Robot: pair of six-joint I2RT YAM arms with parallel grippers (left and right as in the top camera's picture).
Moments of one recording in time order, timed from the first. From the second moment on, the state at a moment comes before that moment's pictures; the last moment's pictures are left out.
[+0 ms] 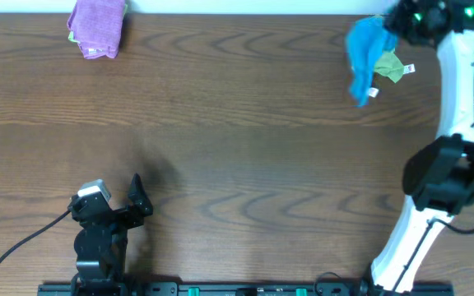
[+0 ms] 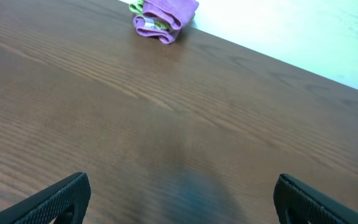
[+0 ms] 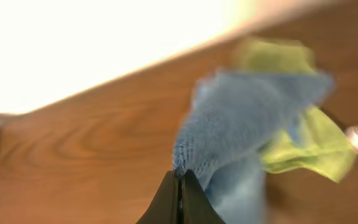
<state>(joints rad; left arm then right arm) -0.02 0.01 0.13 -0.45 -0.11 -0.33 -0.16 2.22 2.30 -0.92 -0.36 0.25</state>
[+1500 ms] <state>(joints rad) -0.02 0.01 0.13 -0.45 -0.11 -0.33 0.33 2.21 2.03 -1.43 -0.04 -0.26</state>
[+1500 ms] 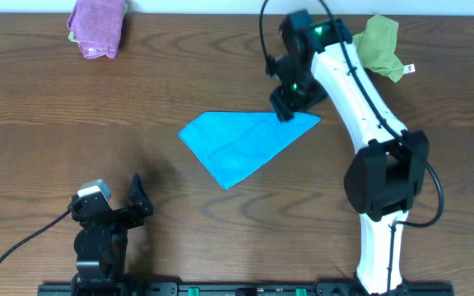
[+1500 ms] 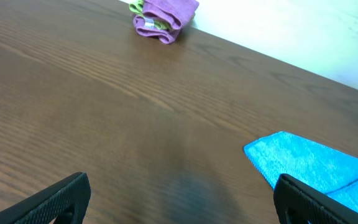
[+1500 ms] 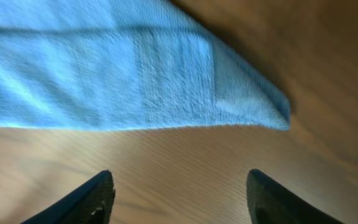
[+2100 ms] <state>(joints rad) -0.02 0.01 0.13 -0.45 -0.11 -0.33 0.39 2.21 1.79 -1.07 0.18 -0.41</state>
